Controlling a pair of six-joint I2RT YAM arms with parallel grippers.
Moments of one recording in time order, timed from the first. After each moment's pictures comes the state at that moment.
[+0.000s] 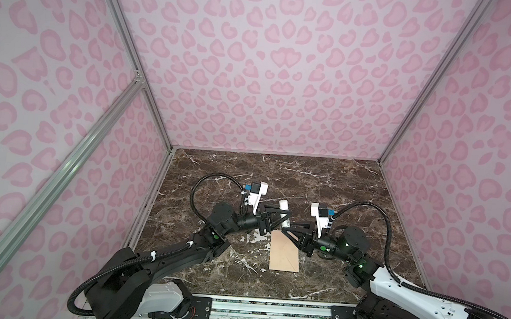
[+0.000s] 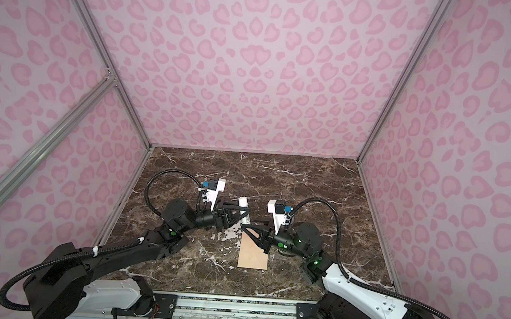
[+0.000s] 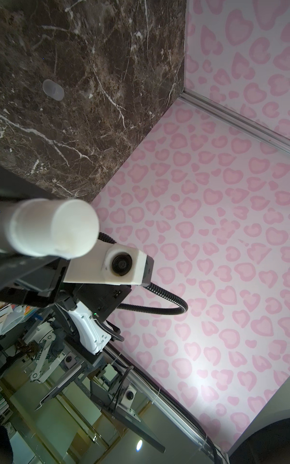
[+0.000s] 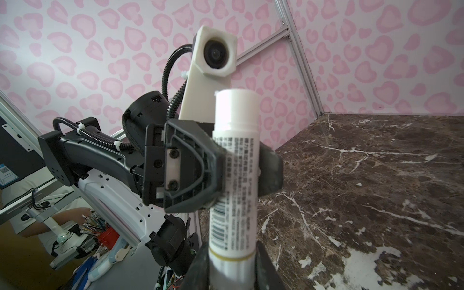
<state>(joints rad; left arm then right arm) -0.74 1.26 0.60 0.87 0.61 -0.78 0.75 0.94 0.42 0.56 -0.50 0.54</state>
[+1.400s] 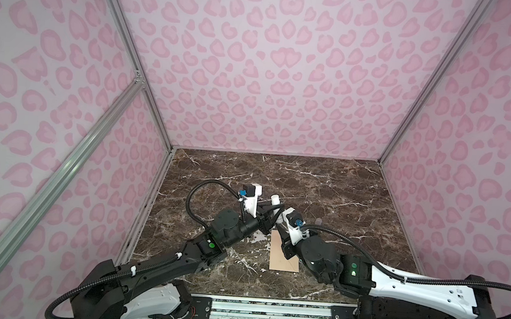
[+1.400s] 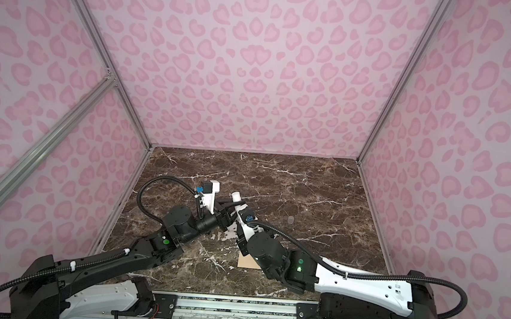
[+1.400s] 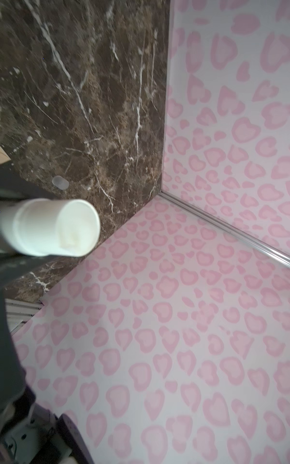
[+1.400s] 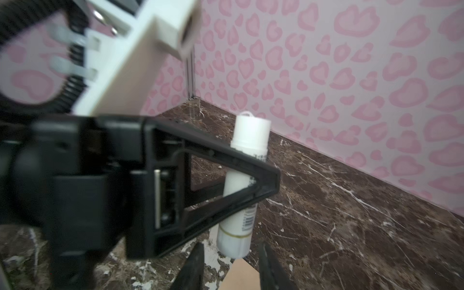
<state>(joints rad) -0.87 1.11 0.60 0.50 0.03 -0.55 1.30 1.03 0.78 -0.07 0.67 0.13</state>
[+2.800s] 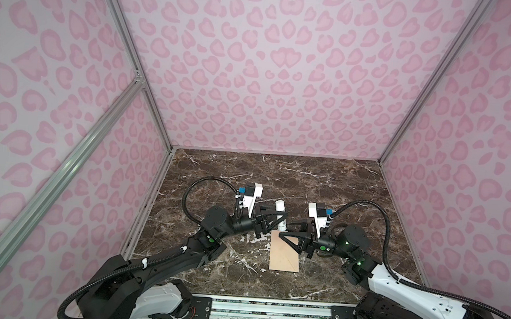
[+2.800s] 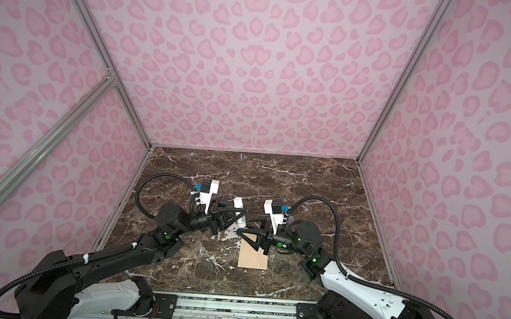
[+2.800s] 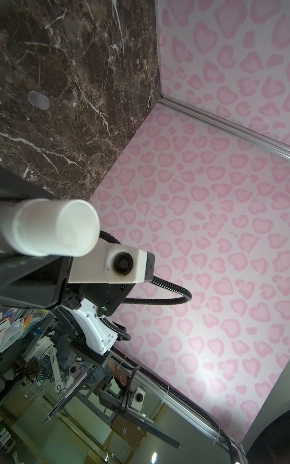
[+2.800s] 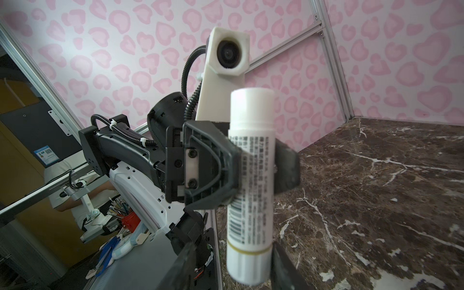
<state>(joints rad) -0.74 1.19 0.56 0.90 0.60 -0.71 0.75 0.98 0.44 0.63 -0.62 0.55</state>
